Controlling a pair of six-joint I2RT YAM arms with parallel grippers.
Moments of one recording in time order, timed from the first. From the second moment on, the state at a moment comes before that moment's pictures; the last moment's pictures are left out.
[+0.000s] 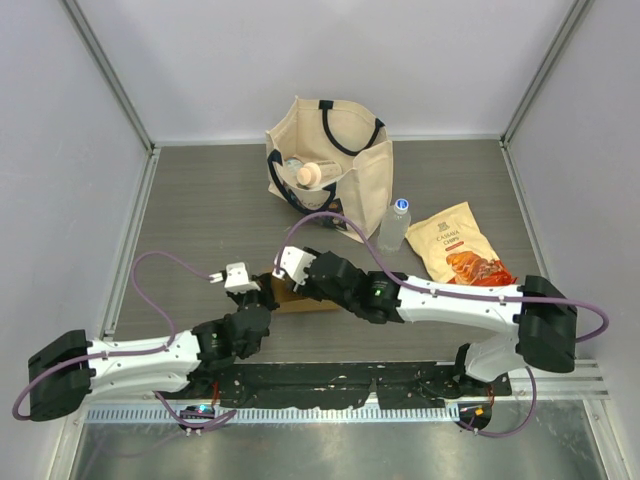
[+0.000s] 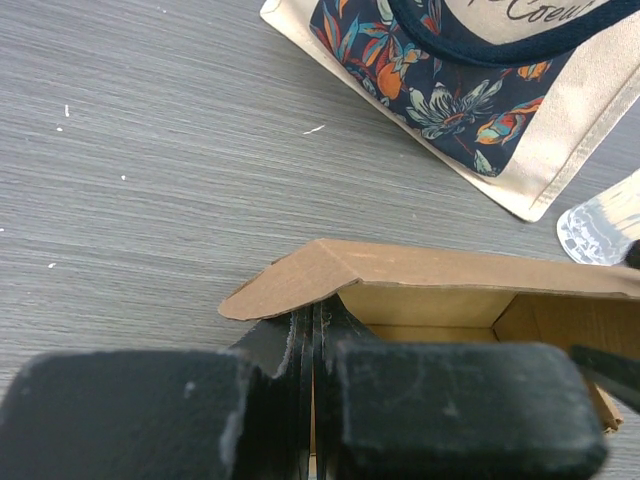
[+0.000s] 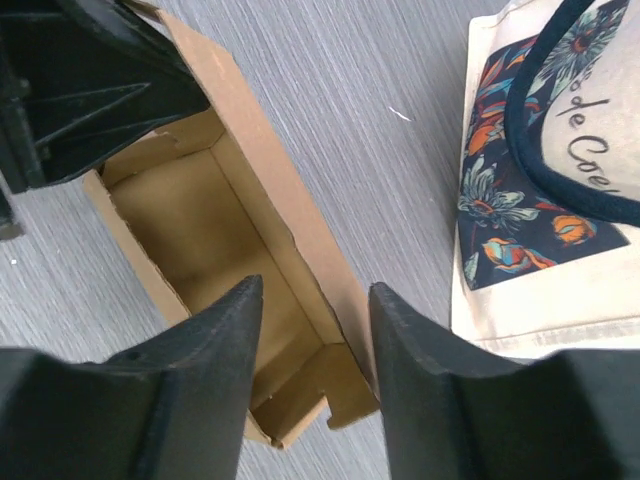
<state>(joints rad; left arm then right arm) -1.18 0.86 0.21 0.31 -1.11 -0.65 1.20 1.41 0.98 -0.11 0.35 -0.30</state>
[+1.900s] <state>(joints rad) -0.82 0.78 0.57 -0.15 -0.08 -0.71 0.79 0.87 0.32 0.15 -0.24 0.92</state>
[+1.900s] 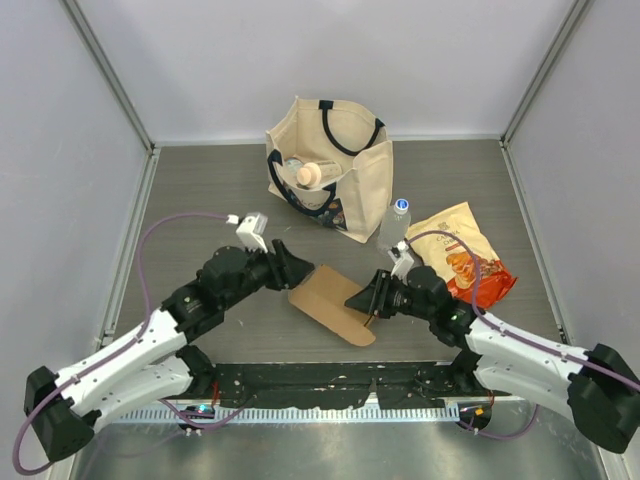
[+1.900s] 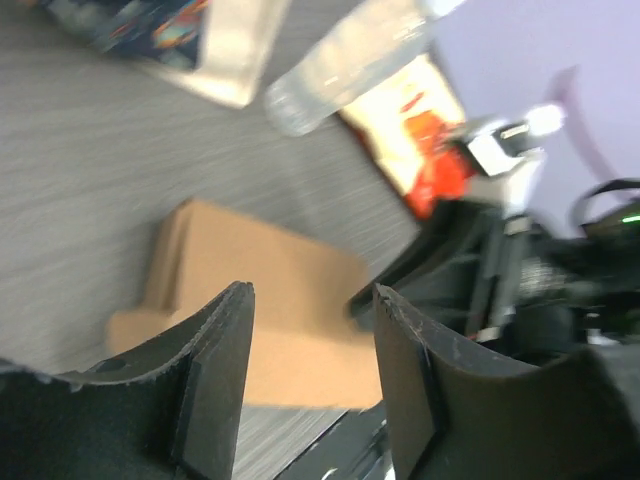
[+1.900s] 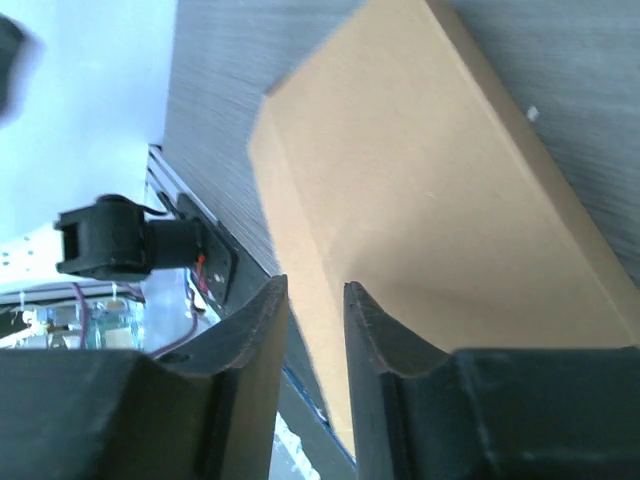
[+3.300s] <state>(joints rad) -0.56 1.24 0.59 0.00 0.21 -0.68 0.68 0.73 0.28 -0.25 -0.07 0.97</state>
